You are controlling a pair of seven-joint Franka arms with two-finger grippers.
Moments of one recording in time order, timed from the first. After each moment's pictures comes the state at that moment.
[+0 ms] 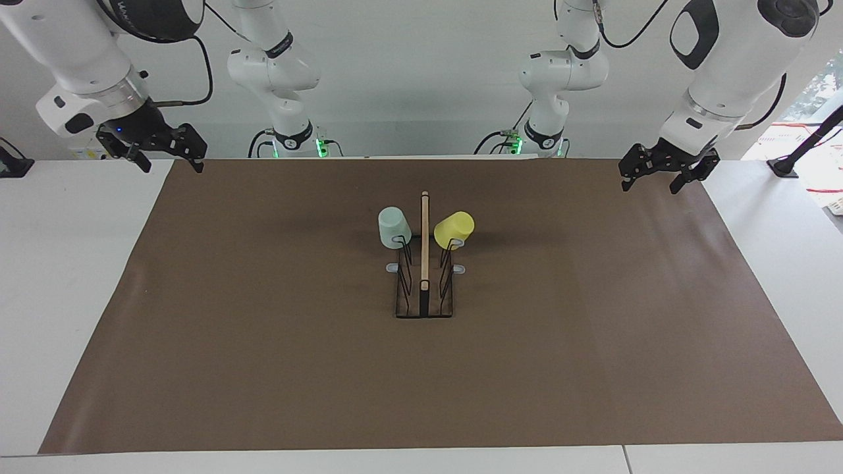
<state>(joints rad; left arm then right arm) -0.05 -0.03 -0.03 -1.66 0.00 1.60 0.09 -0.11 -0.01 -0.01 -1.55 -0.02 1.42 -0.05</state>
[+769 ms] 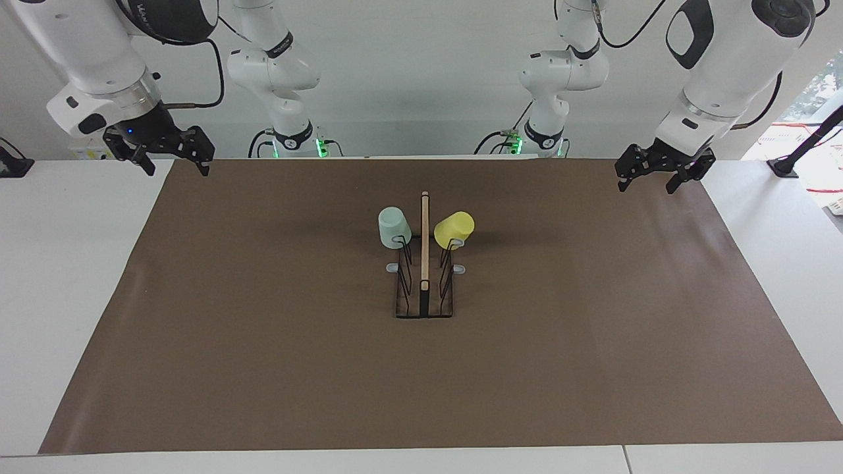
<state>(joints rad) -0.07 -0.03 -0.03 -1.66 0.00 1.60 0.04 -0.07 -0.01 0.01 -1.55 -0.06 1.44 -0.08</state>
